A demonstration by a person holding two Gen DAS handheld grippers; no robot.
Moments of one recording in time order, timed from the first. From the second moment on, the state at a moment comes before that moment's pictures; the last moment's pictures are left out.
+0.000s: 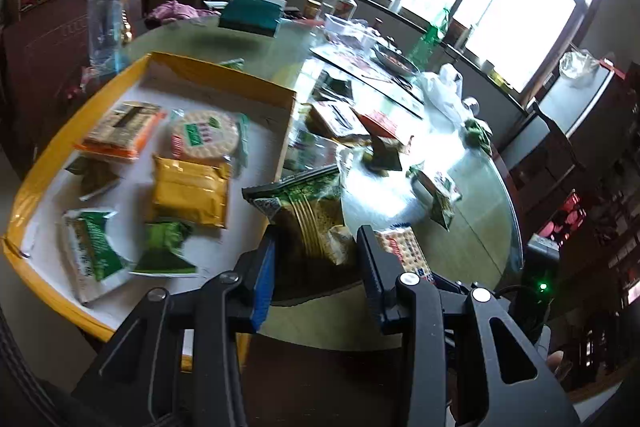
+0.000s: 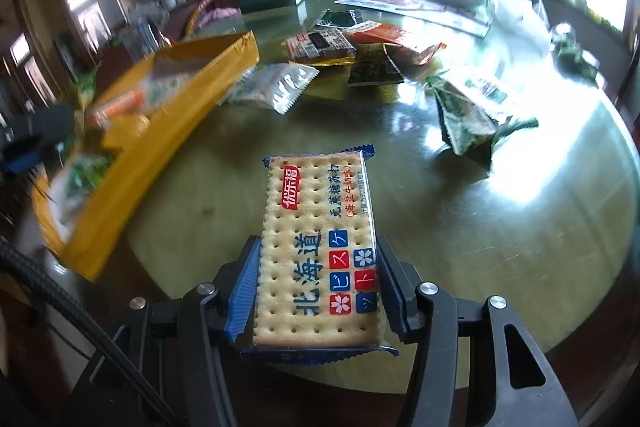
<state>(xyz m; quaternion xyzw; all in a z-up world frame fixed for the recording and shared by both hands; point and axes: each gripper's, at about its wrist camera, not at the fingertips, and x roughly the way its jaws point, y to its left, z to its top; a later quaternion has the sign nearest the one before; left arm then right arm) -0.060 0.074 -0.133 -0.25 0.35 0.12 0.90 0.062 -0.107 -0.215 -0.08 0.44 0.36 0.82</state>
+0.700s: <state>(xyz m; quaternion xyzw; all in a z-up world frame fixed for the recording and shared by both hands) -0.076 0.122 -0.141 -0.27 0.33 0.18 0.89 0.047 -0.083 -0.167 -0.02 0.39 0.44 0.81</state>
